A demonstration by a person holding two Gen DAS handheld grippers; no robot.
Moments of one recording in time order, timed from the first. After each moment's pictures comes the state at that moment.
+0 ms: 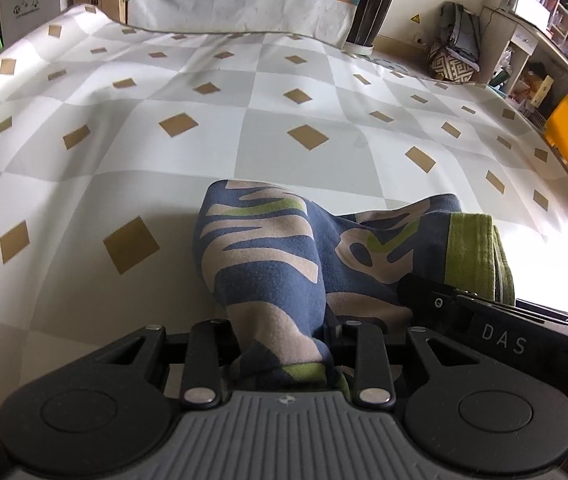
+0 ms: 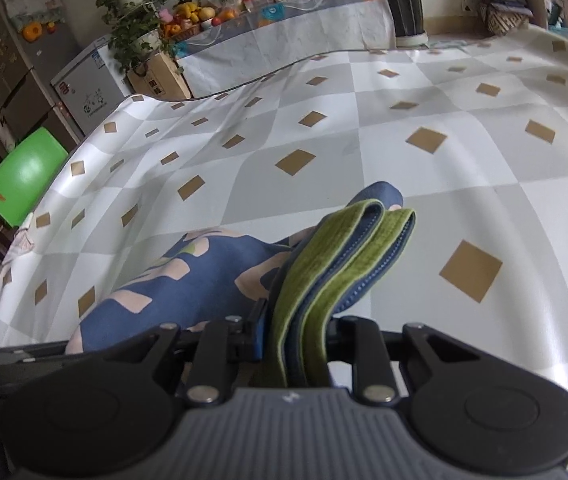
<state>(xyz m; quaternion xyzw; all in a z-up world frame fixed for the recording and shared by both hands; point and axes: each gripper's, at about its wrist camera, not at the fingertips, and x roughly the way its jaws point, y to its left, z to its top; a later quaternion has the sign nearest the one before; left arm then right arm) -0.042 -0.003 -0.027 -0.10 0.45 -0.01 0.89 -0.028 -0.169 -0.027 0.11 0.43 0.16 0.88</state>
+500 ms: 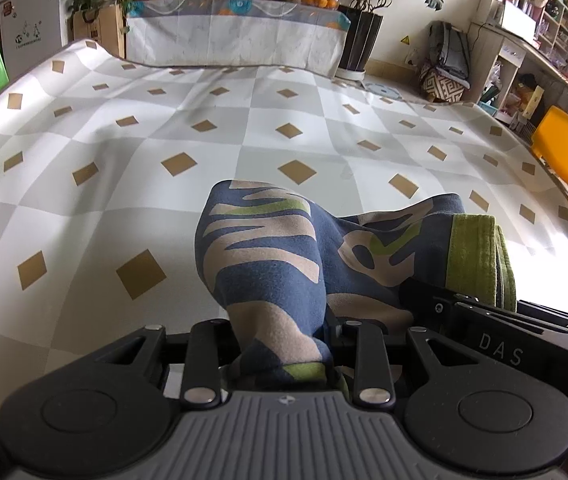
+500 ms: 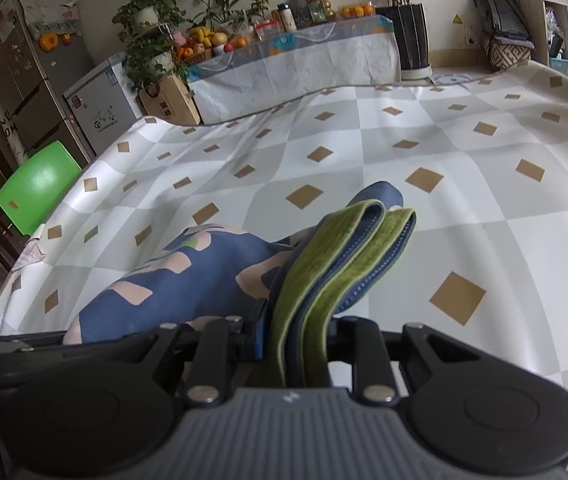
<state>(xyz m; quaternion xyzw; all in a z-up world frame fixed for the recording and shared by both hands) -0.065 -0.010 0.005 -0.09 0.41 -0.01 0.91 -0.051 -0.174 0.005 0.10 0.38 0.16 0.90</state>
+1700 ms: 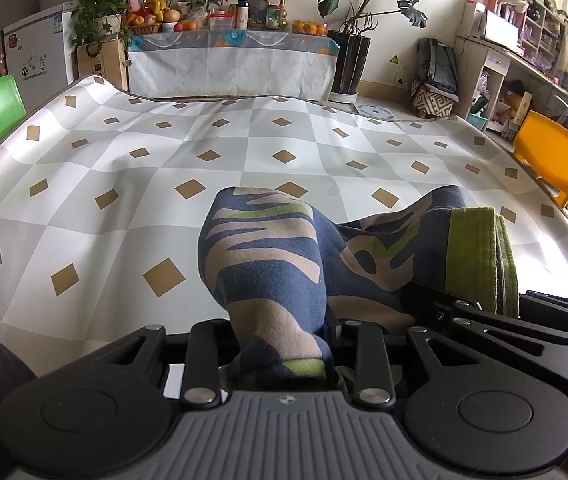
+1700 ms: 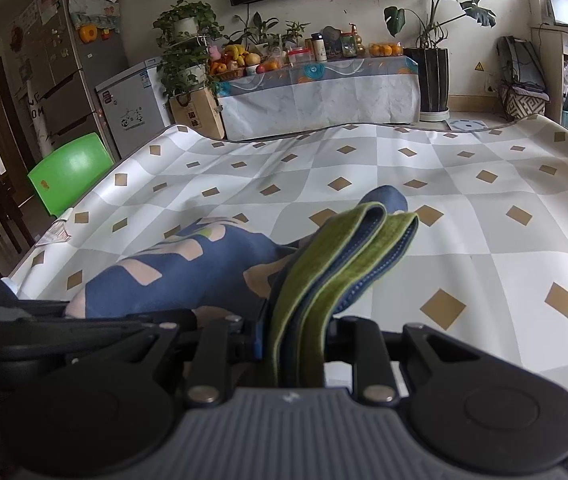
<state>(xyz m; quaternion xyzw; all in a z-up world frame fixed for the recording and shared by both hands) -0.124 -0.018 0.042 -0.06 0.37 -0.01 0.93 -0.120 -0.171 0.045 0.05 0.34 0.18 0.92</state>
